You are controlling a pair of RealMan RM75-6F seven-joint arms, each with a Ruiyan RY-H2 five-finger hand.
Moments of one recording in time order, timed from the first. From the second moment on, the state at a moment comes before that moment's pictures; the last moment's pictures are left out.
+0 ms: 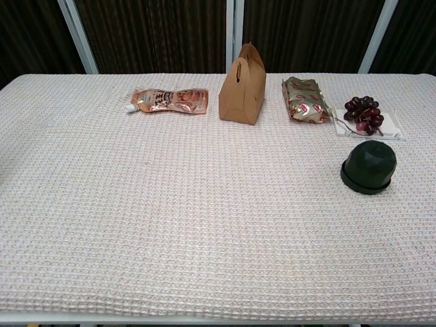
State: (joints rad) left arm -0.13 -1.26 -0.01 -1.48 1.58 1.50 0.05; right arm 0.15 -1.21 0.03 -1.50 -1.51 1.36 0.04
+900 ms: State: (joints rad) left arm -0.13 -1.27 -0.01 -1.42 1.57 1.49 0.00; right arm 0.28 -1.39 0.05 -1.34 -1.44 1.12 0.18
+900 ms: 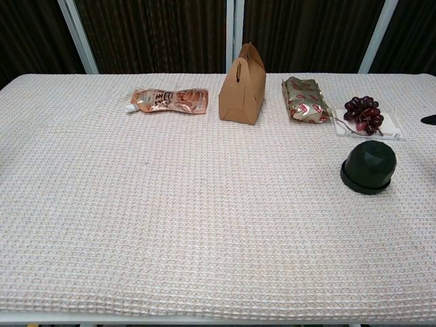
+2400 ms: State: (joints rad) left arm -0.12 -1.26 -0.01 -1.41 1.55 1.49 -0.02; right arm 0.44 -1.57 0.10 -1.25 -1.30 0.95 0.06
